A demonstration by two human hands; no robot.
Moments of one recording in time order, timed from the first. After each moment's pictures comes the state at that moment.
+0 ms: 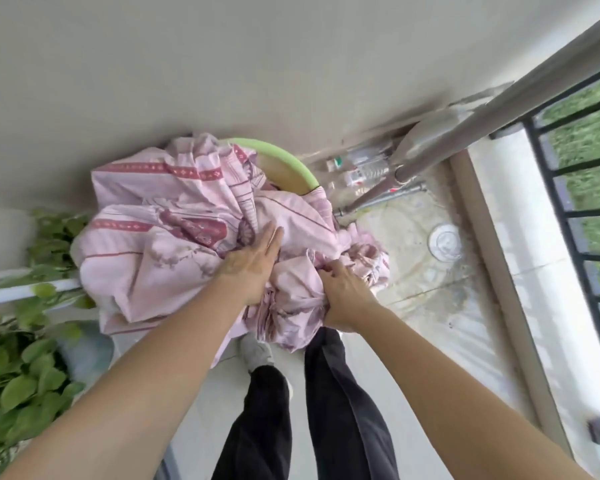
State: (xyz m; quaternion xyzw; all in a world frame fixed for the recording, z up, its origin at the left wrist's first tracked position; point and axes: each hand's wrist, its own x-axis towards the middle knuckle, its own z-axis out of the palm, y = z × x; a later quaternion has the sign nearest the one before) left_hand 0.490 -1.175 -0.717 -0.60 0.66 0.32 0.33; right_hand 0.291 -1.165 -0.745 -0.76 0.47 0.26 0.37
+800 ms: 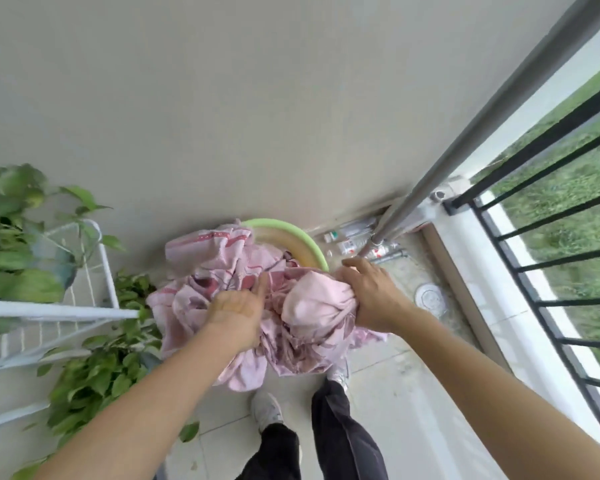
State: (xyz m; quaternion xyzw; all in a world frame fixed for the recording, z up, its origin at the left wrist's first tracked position) left_hand 0.516 -1.134 -0.544 -0.63 0.69 0.17 0.31; right_hand 0.271 -1.200 -0.557 -0.83 0.47 0.06 0.29
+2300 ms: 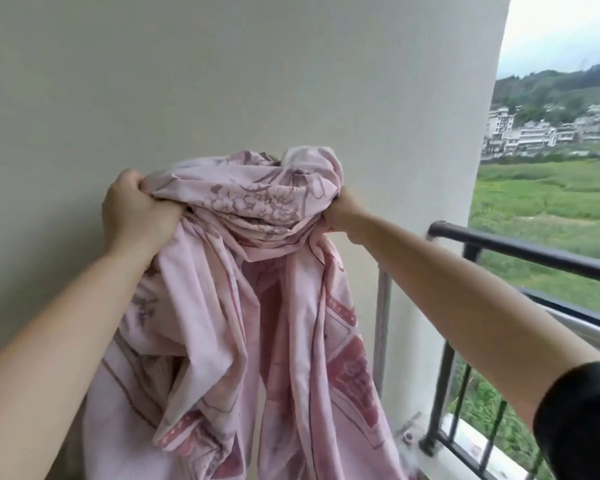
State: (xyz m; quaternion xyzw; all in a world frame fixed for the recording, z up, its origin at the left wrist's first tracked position) left_hand 0.616 -1.236 0.063 -0.61 0.51 -0.03 -0.60; right_hand 0.342 -1.330 0.048 -0.63 0.55 -0.47 0.28
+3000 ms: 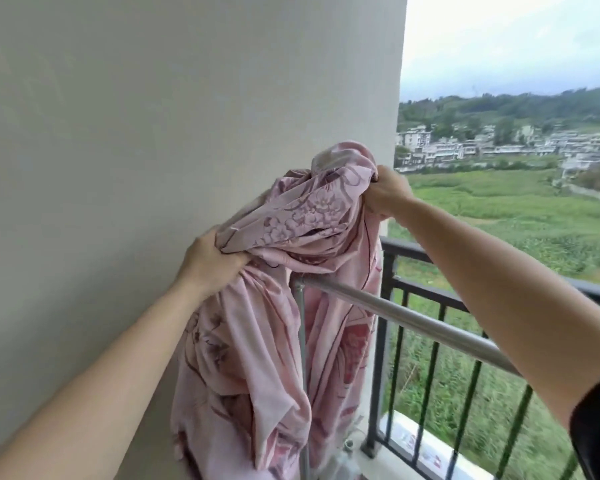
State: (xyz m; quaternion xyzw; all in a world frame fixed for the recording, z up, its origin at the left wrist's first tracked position) left_hand 0.423 -1.276 0.021 -0.50 0.68 0.23 -0.49; right_hand 0.128 -1.304 0.094 -0.57 0.69 -0.44 0.02
